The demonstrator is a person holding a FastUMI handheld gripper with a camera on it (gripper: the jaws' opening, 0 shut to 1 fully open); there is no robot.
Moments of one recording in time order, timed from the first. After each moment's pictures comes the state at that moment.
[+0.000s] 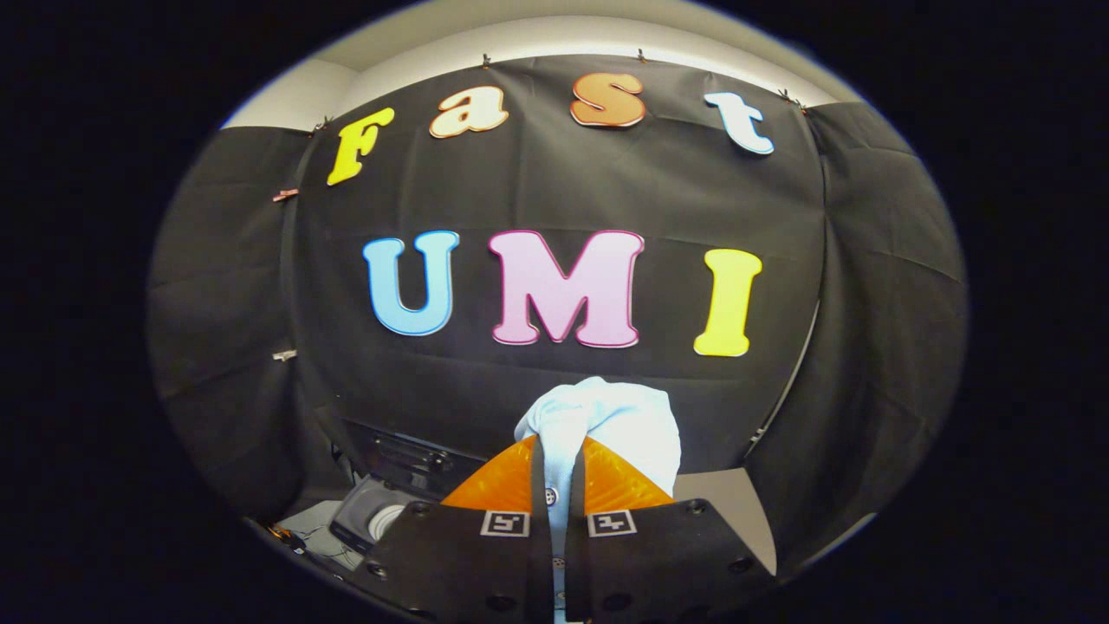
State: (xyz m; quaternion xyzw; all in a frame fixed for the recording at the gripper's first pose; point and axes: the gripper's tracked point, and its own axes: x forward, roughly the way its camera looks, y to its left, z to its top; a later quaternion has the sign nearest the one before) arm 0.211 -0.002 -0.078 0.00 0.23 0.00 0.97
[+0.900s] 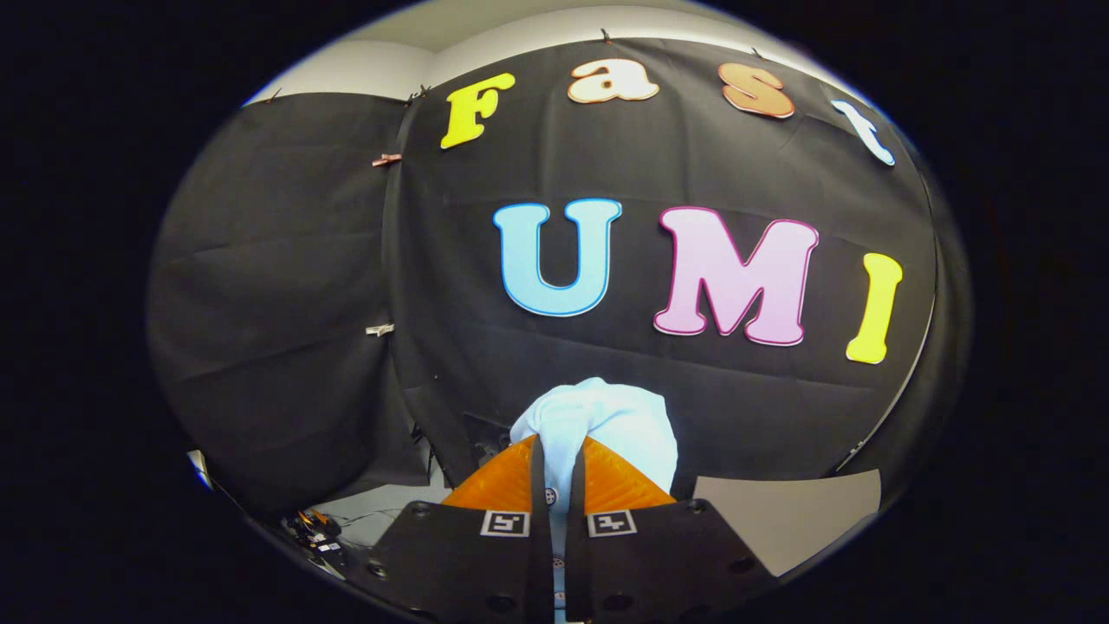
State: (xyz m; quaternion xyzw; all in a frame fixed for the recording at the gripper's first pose) arm 0.242 0.214 -0.161 0.00 0.27 0.14 0.95
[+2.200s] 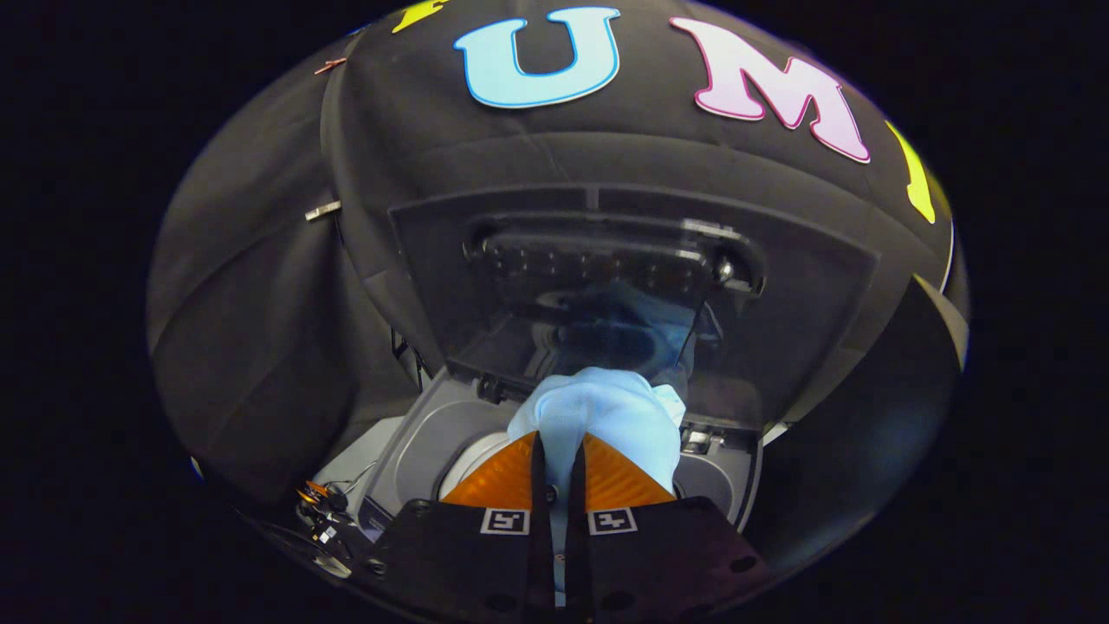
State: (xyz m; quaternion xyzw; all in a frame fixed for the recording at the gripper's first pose) arm 0.229 0.266 -0.493 0.02 0.46 0.10 0.88
